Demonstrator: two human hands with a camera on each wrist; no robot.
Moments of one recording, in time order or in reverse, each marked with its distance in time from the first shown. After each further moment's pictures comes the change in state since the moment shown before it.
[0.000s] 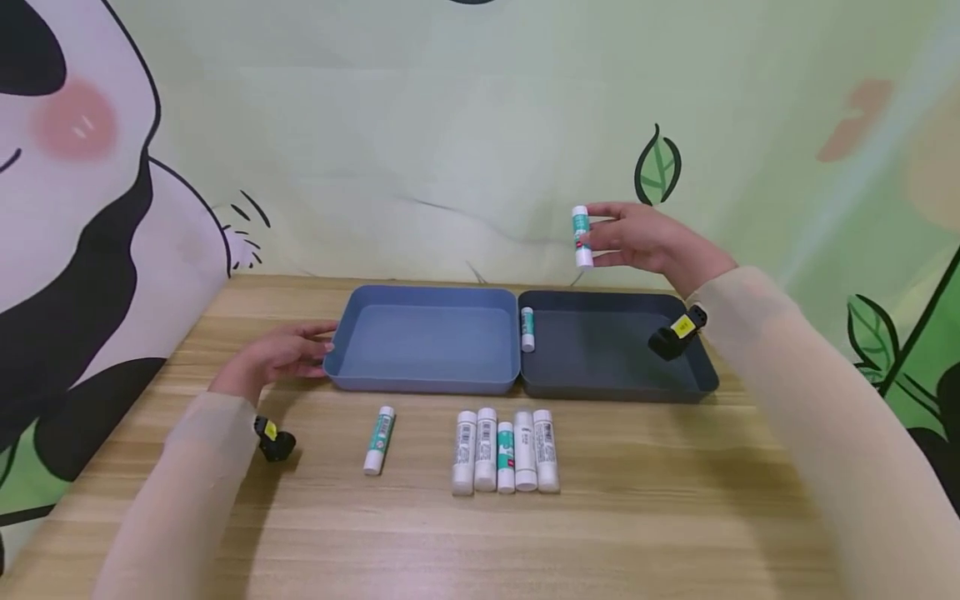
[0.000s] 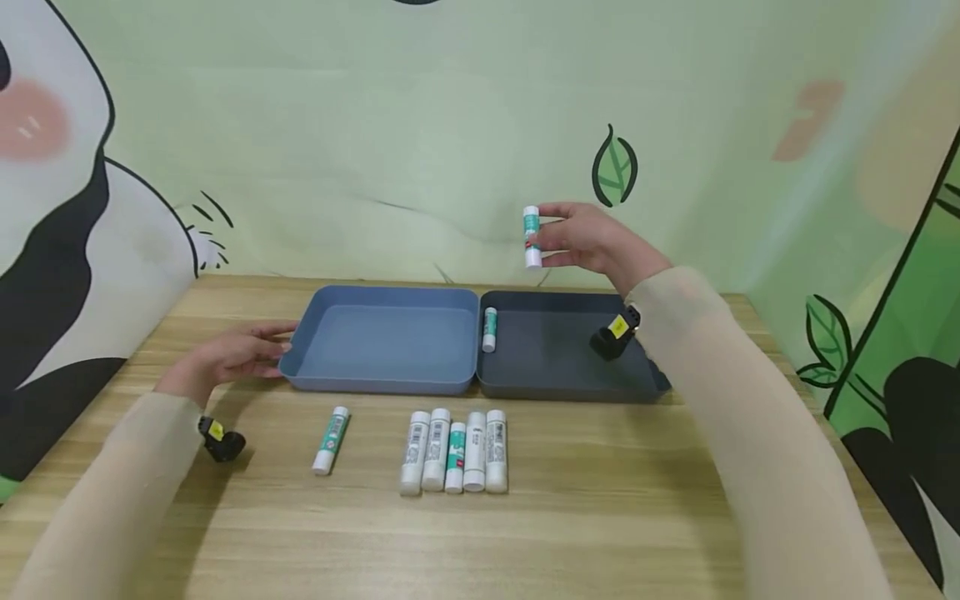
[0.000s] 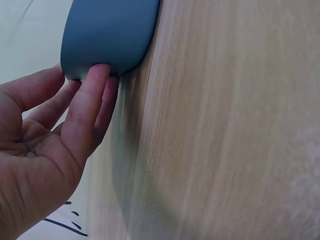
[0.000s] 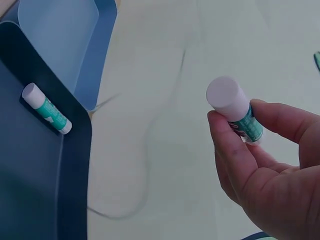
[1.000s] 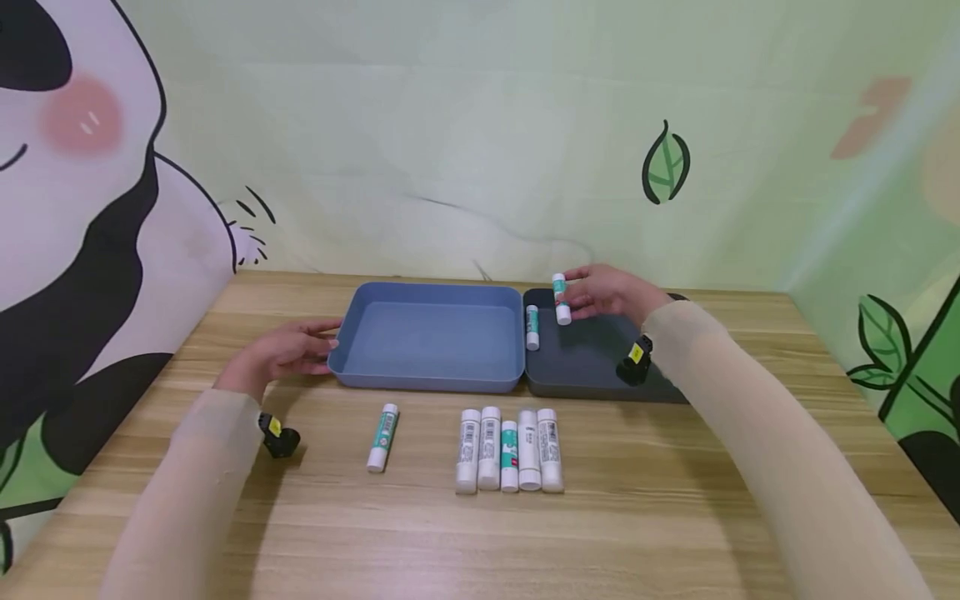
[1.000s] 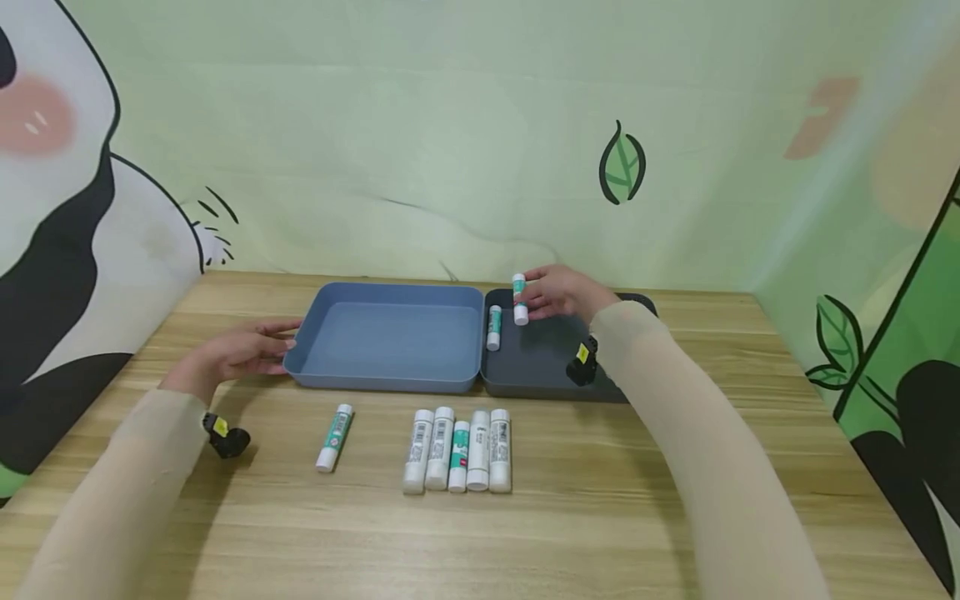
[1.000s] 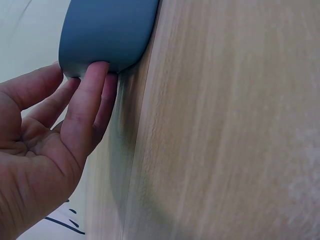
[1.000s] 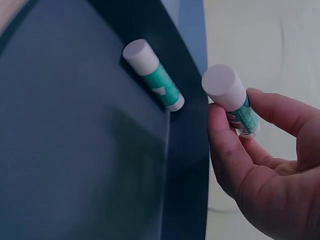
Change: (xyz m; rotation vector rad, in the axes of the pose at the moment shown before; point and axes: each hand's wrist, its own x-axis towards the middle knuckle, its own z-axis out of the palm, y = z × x) left_hand 0.001 0.001 0.002 -0.005 0.008 0.008; right_hand 0.064 0.076 0.027 -0.014 -0.058 0.220
